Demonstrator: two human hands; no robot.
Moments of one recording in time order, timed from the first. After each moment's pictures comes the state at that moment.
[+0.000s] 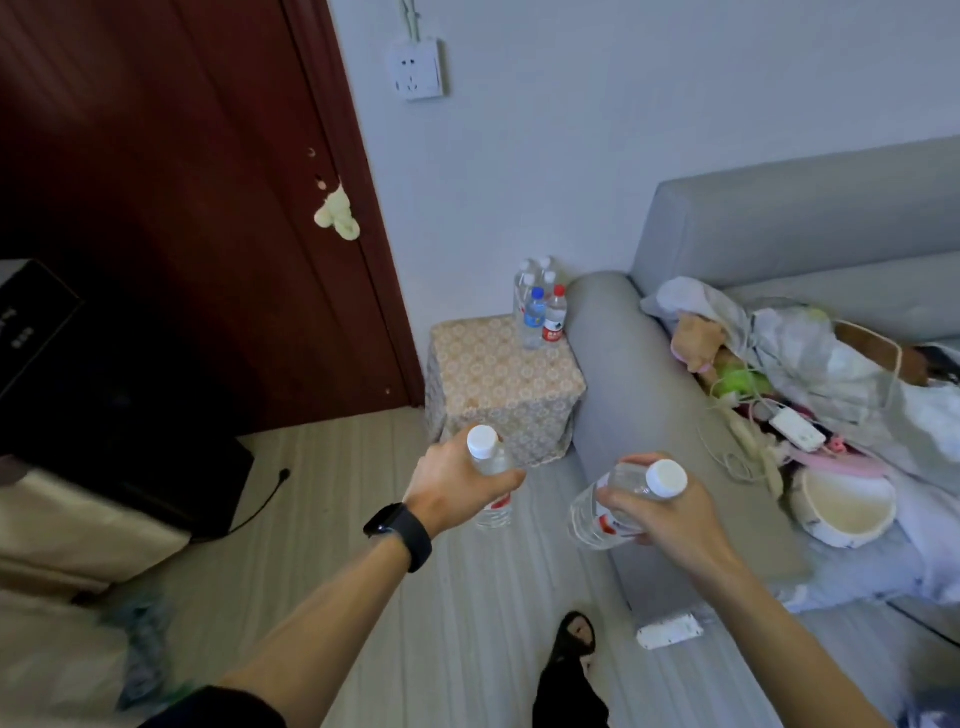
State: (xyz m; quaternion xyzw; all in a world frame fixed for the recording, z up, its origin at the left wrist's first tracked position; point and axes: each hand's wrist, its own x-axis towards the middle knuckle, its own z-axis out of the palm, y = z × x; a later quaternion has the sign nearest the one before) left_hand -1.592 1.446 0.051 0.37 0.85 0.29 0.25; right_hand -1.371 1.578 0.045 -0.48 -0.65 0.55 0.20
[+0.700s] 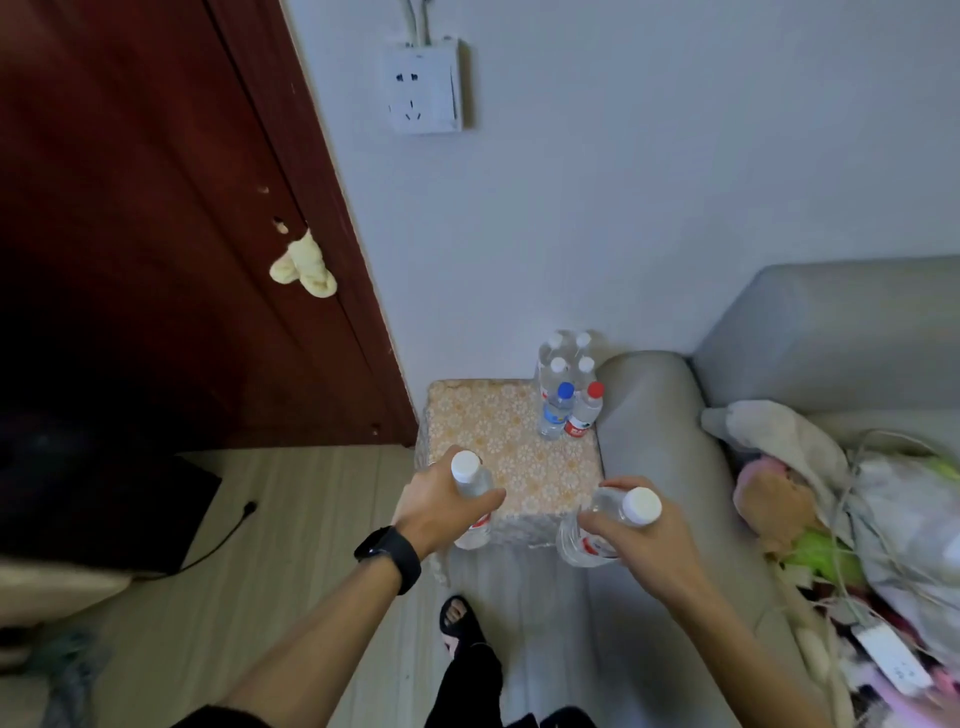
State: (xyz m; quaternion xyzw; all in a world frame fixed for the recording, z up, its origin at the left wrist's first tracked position) left_hand -1.823 1.708 -0.017 0.25 0.87 0.30 0.29; right_hand -1.619 1.868 0.006 -0.46 -0.73 0.50 0.09
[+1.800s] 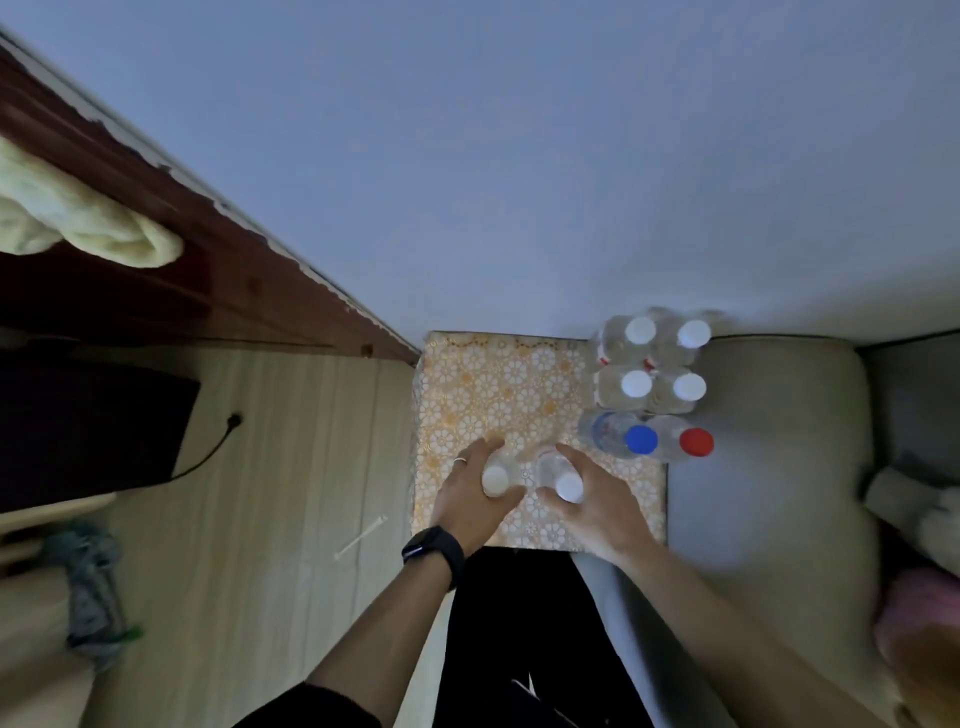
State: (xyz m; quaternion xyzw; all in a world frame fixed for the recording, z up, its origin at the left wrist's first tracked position) left_hand -1.952 1.868 -0.262 0.10 0.84 0.29 0.44; right_hand -1.851 2.026 -0.248 -0.34 -0.79 0.44 -0.25
